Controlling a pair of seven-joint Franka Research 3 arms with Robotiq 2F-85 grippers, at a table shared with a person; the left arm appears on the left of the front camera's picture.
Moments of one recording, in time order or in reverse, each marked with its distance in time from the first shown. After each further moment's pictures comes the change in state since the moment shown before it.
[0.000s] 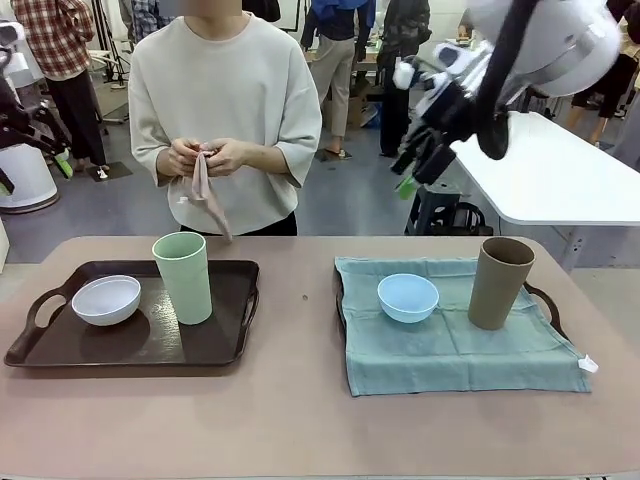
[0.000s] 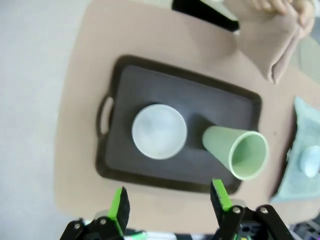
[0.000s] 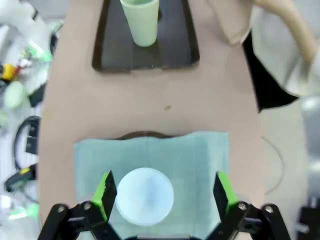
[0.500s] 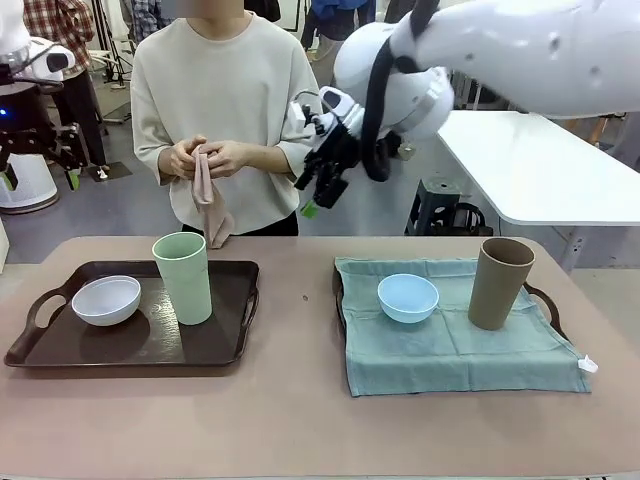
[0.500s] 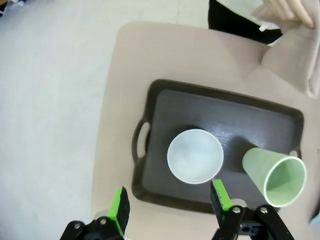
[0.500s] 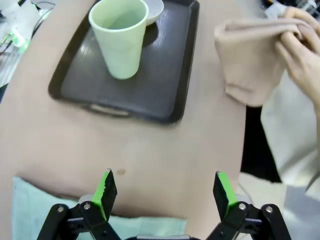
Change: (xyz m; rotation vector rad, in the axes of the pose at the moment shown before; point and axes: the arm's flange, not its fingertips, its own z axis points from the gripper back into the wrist) left arm 0.010 -0.026 -0.027 0.233 -0.091 -0.098; right arm 0.083 -0.074 -0.142 0.041 -0.070 0.248
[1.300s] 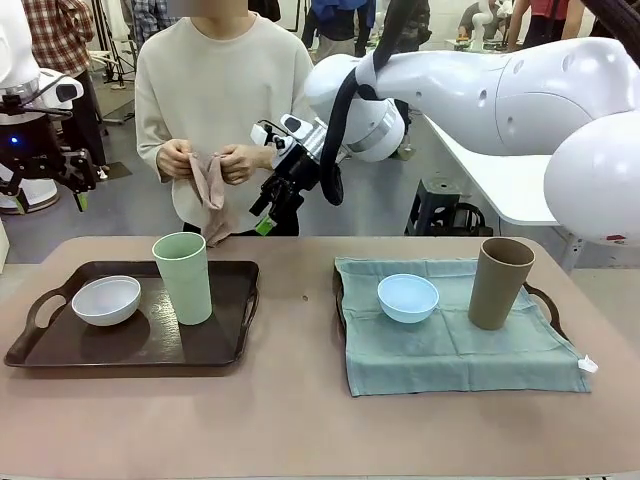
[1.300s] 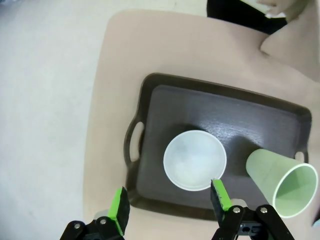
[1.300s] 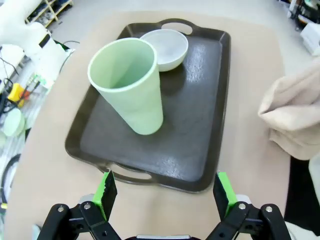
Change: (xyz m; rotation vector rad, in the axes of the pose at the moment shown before) left arm 0.001 -0.001 -0.042 -0.021 0.038 -0.001; right arm 0.028 -0.017 -0.079 0.228 -0.161 -0.126
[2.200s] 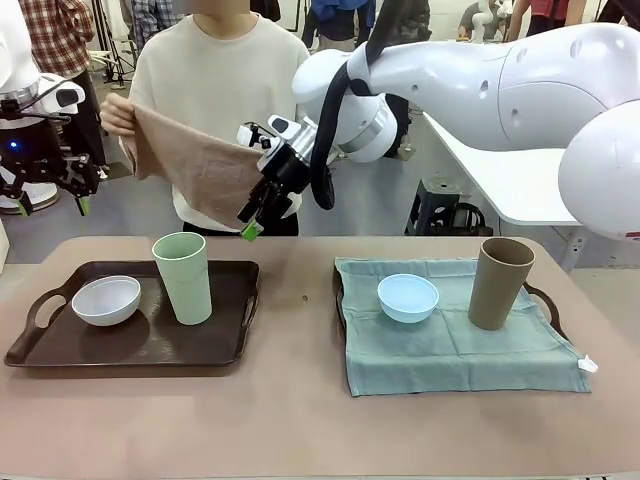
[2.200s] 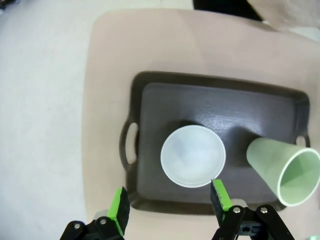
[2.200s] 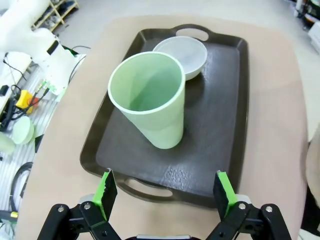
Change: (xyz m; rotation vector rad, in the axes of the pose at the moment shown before) left arm -0.002 0.005 -0.008 -0.045 0.019 -0.109; right arm 0.014 0.022 -0.024 0.038 -0.002 -0.009
